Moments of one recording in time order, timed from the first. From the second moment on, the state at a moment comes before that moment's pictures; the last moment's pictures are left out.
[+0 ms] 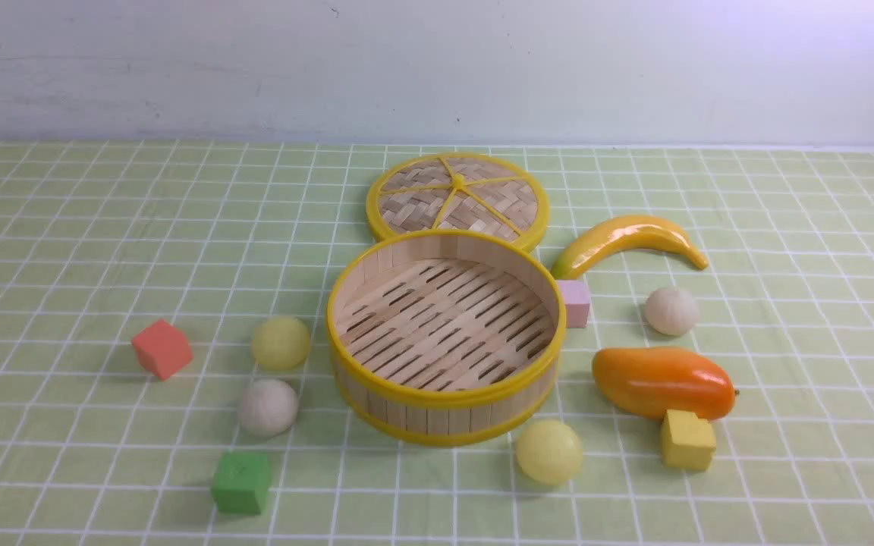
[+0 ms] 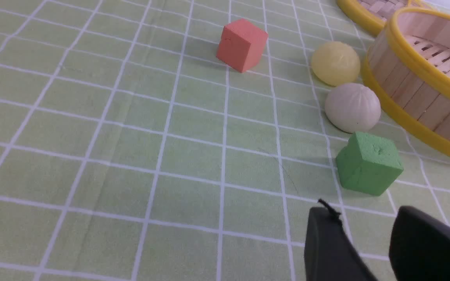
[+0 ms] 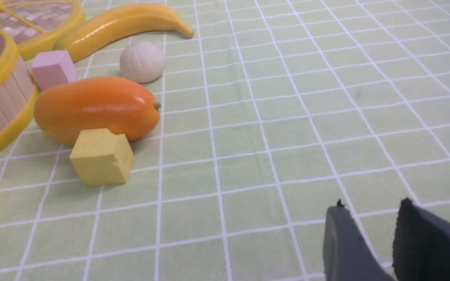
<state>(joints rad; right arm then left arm) -0.10 -0.01 0.02 -0.02 0.38 0.13 -0.03 -0.01 0.03 -0.18 0.37 -0.10</state>
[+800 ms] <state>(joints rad) -0.10 -0.01 0.02 -0.02 0.38 0.13 -0.03 -0.01 0.03 -0.58 0.15 -0.40</state>
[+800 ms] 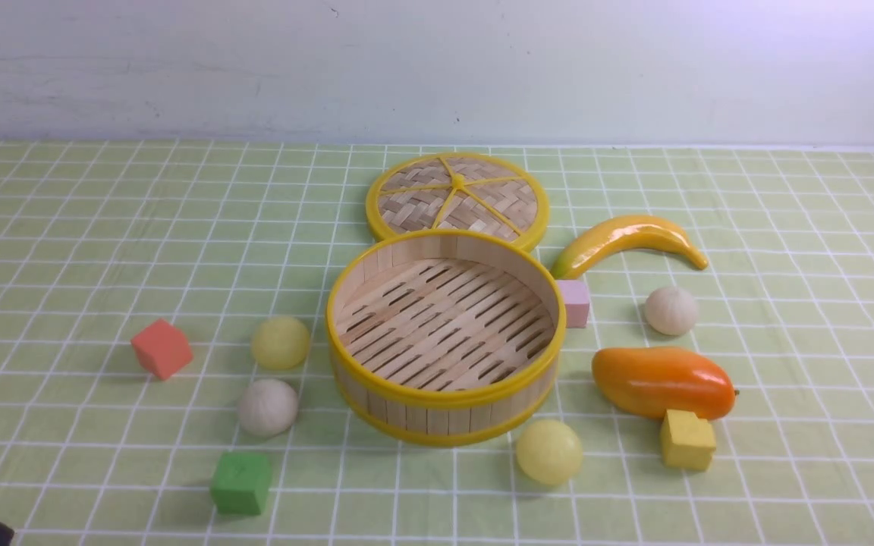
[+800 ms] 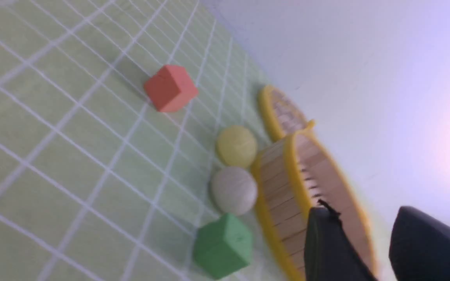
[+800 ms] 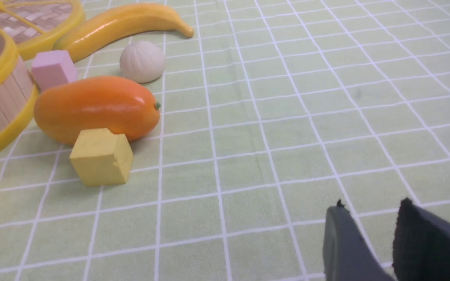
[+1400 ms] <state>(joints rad) -0.10 -0.01 0.02 -0.02 0.38 0.13 -0.03 0.56 -0.58 -0.55 0.79 -0.05</state>
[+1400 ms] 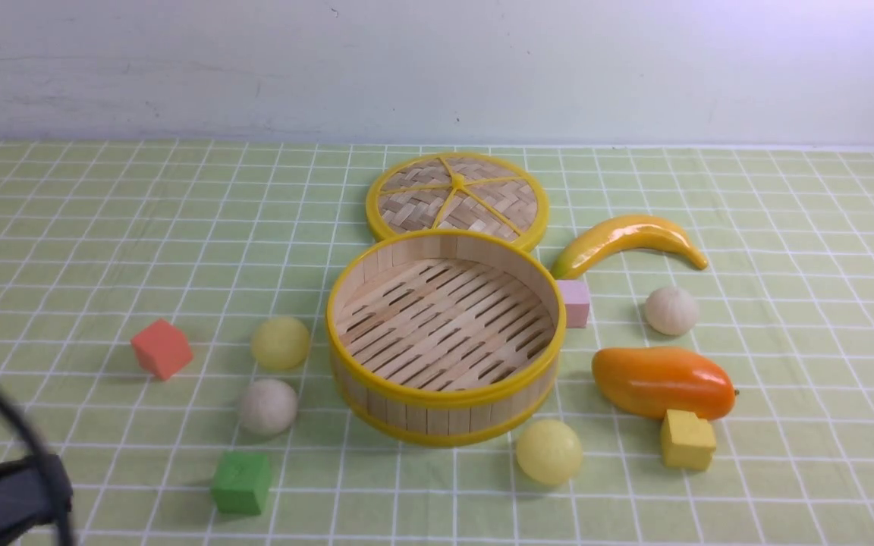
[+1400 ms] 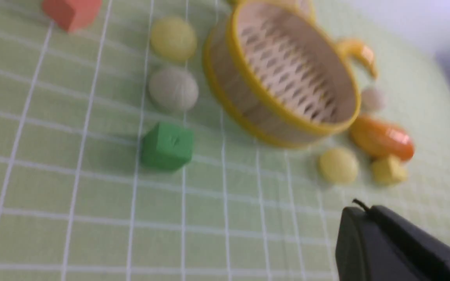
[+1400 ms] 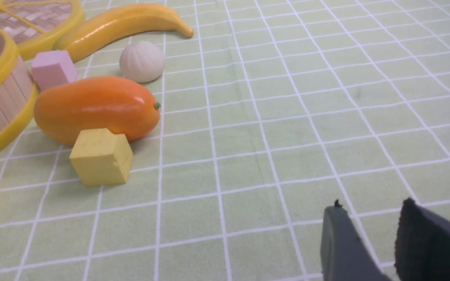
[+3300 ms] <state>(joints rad) -0.10 -0.01 0.02 -0.02 0.38 0.13 -0.27 1.87 -1.26 -0.11 0.69 -0.06</state>
